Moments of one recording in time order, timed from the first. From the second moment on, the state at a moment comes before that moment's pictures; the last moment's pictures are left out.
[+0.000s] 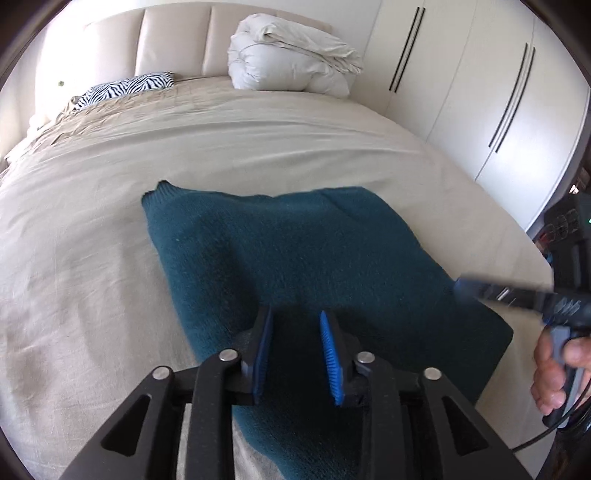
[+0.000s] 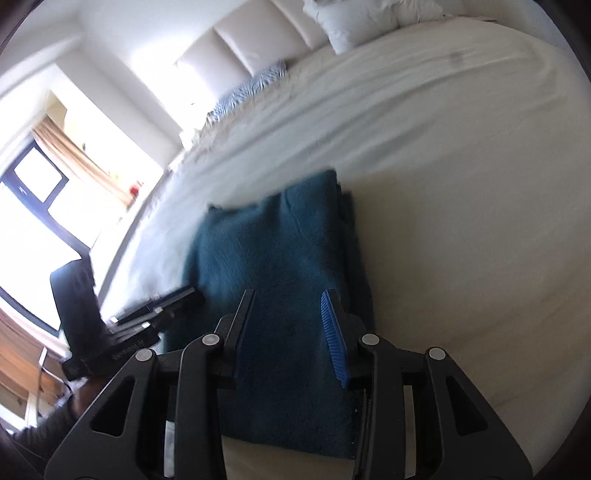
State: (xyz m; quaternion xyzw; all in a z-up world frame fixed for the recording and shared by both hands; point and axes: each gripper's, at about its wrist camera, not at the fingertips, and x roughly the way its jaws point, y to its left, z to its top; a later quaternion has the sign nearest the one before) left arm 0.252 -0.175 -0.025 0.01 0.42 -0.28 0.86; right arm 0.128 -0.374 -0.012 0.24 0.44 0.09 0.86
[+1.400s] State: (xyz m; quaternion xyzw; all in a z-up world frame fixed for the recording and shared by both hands) left arm 0.273 -0.136 -0.048 -0.17 0.55 -0.28 0.77; right arm 0.193 -0.365 -0.020 0.20 0.54 0.08 0.81
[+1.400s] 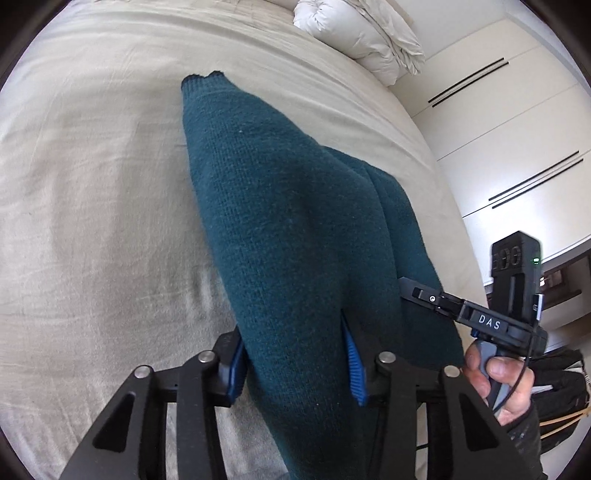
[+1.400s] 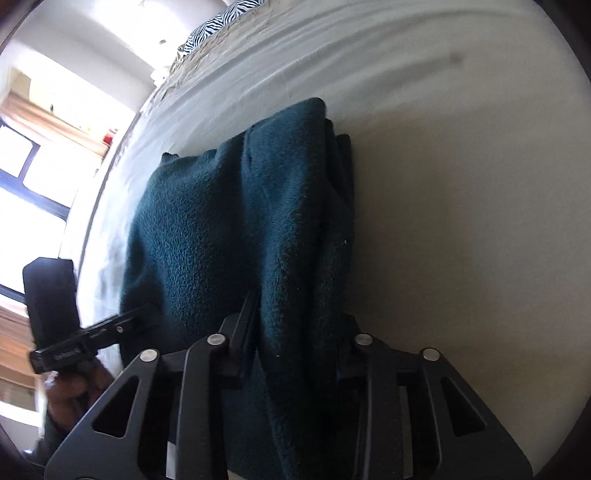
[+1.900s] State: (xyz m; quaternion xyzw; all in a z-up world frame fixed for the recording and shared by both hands) left arm 0.208 -0.088 0.025 -0.11 0.51 -0.26 0.82; right arm 0.125 -0.245 0.059 0.04 0.48 0.06 0.88
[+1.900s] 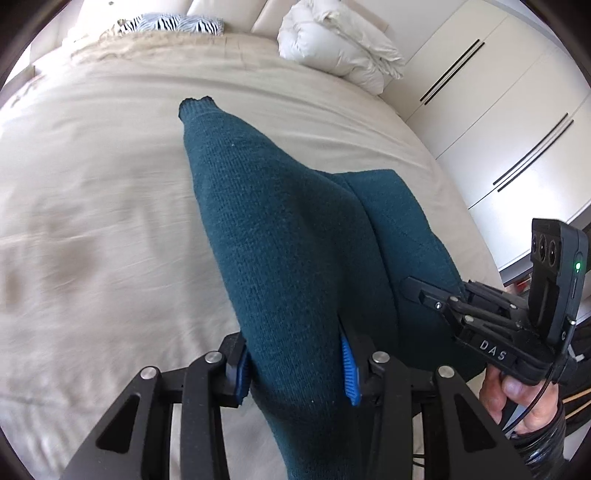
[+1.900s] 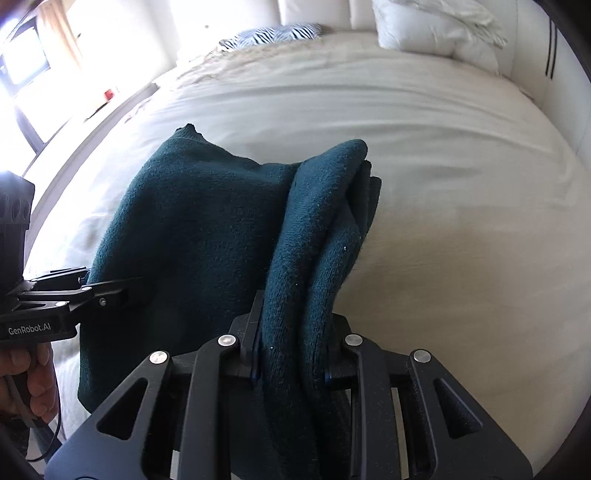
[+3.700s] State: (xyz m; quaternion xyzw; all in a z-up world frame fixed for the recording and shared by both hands) left arm 0.101 0.067 -0.054 -0.15 0.52 -0.21 0.82; right arm 0.041 -0.163 -0.048 0.28 0.48 0.17 0.82
